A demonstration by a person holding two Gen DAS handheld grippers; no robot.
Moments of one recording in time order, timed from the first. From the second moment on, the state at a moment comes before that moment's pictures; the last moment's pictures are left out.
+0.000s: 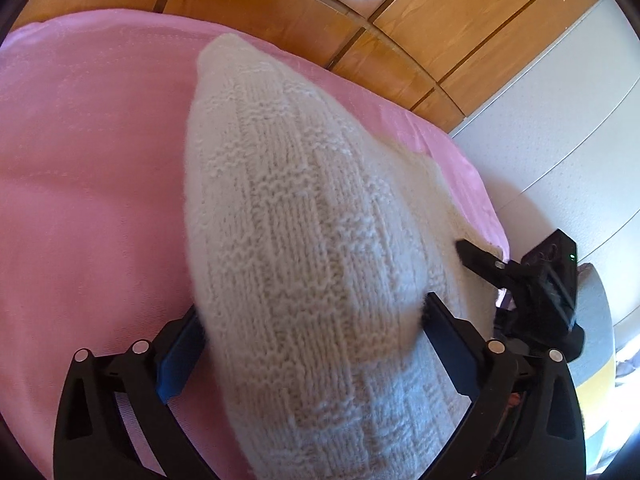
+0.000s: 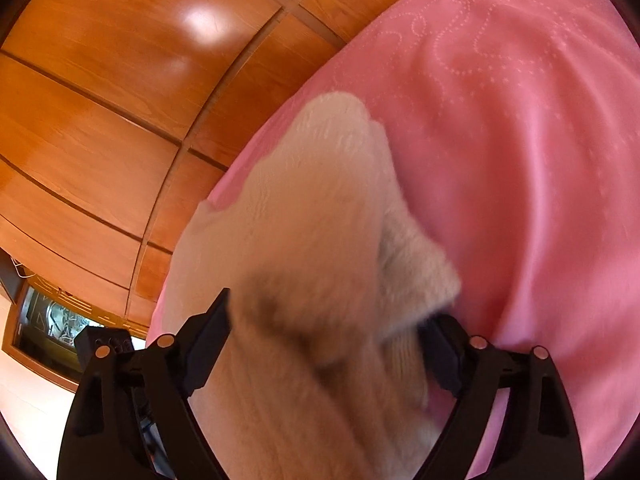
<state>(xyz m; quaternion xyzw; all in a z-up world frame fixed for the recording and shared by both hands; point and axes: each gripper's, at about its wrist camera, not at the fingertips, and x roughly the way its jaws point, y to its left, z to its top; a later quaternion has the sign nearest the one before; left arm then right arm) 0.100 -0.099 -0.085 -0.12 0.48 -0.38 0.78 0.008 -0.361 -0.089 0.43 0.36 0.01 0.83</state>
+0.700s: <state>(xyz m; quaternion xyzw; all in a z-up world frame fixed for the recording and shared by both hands) 0.064 -0.070 -0.043 -0.01 0.36 -0.36 0.86 0.021 -0.264 -0.016 0.23 0.31 0.04 0.92</state>
